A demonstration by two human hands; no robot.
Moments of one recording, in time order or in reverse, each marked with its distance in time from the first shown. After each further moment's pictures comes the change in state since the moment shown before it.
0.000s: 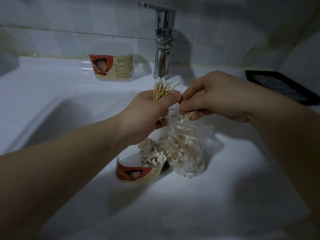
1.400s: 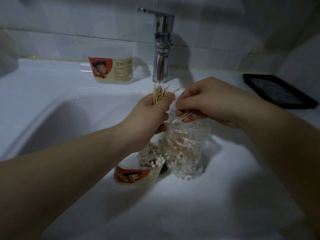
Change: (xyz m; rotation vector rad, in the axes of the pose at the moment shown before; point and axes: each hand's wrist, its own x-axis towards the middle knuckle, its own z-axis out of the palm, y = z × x) left_hand -0.001 -0.005 0.010 0.002 0.111 0.013; right_hand 0.006 0.003 0.009 0.060 0.053 0.041
